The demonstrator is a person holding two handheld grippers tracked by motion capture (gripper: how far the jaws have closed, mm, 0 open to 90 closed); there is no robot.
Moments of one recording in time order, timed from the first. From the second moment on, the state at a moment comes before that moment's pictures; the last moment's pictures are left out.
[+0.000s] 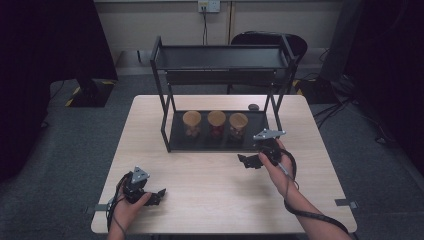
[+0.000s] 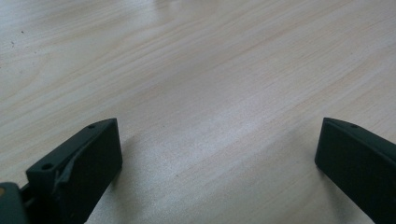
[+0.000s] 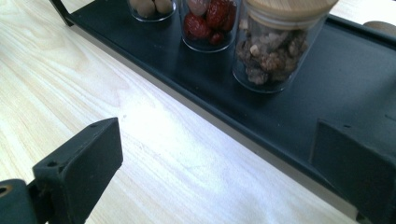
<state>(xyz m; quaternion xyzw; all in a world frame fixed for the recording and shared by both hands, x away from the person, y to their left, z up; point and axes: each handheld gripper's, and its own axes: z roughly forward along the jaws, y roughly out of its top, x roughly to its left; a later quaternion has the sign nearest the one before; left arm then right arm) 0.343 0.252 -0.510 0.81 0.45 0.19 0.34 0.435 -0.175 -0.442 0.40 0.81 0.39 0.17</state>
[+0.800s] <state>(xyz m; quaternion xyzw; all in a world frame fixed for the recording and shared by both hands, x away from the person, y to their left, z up) 0.343 0.252 -0.510 0.81 0.45 0.19 0.34 0.416 -0.200 -0.453 0.40 0.81 0.39 0.17</state>
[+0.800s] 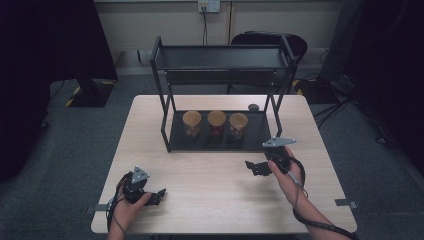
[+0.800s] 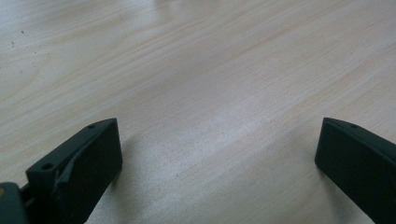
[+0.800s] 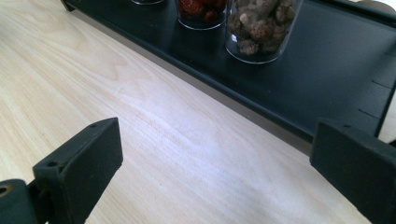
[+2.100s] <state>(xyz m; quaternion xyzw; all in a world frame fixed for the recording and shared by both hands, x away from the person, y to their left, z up) 0.343 0.252 -0.510 0.81 0.45 0.19 0.34 0.380 -0.257 -0.476 0.40 0.82 0.38 0.18</state>
